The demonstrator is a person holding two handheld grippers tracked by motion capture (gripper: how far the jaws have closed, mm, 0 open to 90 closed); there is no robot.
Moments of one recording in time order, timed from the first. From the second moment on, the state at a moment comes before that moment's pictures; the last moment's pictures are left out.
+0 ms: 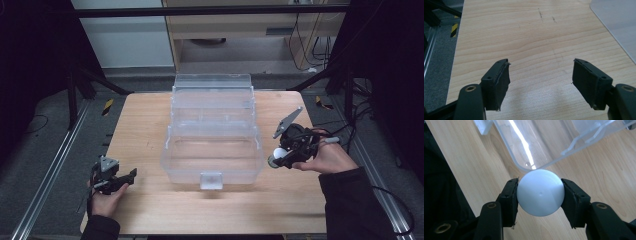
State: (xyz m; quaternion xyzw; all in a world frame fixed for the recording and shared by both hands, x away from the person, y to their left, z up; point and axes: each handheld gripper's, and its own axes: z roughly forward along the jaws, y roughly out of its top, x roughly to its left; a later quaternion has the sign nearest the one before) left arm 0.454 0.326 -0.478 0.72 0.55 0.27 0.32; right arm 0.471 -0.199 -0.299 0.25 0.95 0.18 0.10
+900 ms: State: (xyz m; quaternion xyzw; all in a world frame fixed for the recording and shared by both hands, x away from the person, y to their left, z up) left arm 0.454 0.327 -0.478 0.72 0.55 0.27 0.32; right arm 0.511 -0.149 -0.314 0.22 0.95 0.19 0.09
